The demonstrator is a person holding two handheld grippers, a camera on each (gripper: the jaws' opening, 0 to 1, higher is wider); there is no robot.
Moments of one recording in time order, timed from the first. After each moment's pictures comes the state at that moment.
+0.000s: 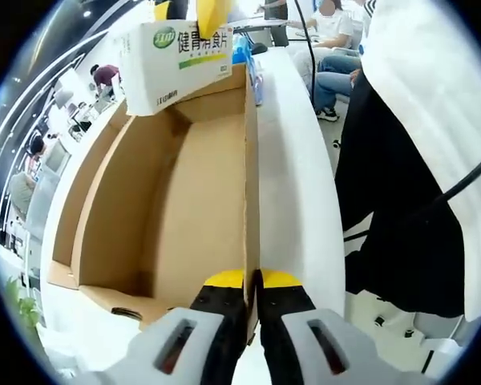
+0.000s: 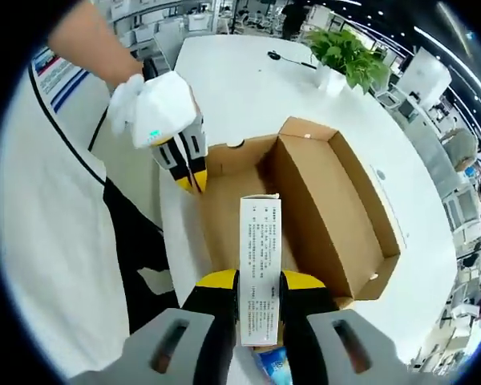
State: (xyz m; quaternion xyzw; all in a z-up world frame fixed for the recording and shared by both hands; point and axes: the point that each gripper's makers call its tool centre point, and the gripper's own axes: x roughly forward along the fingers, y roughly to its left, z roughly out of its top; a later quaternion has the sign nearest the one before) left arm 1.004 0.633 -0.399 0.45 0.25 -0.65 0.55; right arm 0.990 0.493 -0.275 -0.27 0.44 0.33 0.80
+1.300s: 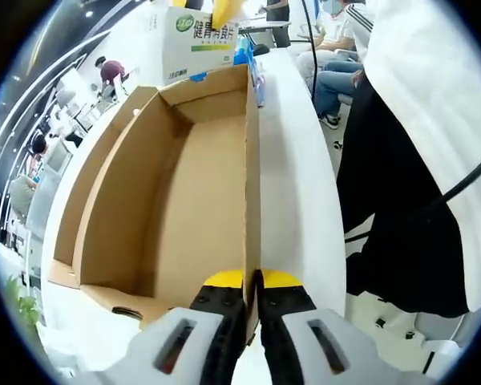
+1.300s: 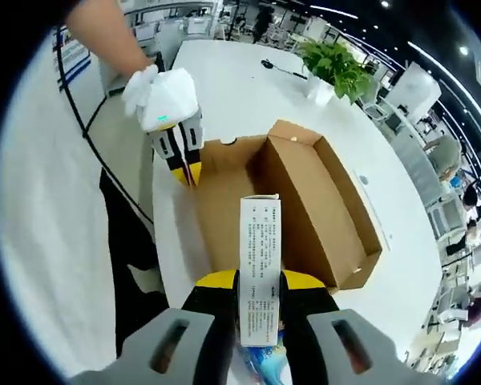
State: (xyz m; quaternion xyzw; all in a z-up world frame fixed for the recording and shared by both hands) left arm 1.005 0.632 -0.399 0.45 0.25 -0.65 0.56; right arm 0.980 0.477 -0.267 -0.32 0.40 0.32 0.80
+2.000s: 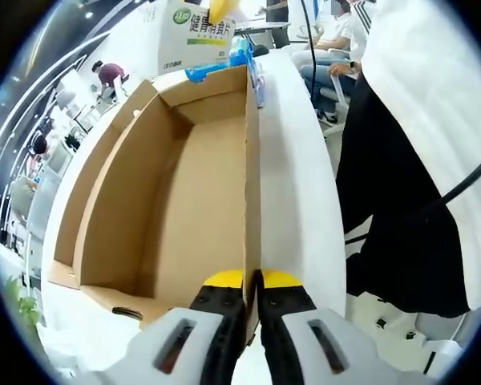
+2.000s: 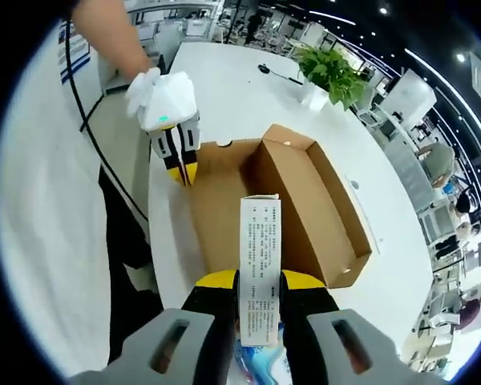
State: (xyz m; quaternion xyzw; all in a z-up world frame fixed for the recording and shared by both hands) left arm 1.004 0.631 -0.398 0.45 0.25 -0.65 0.56; right arm 0.975 0.465 -0.258 -0.35 0.38 0.30 0.80
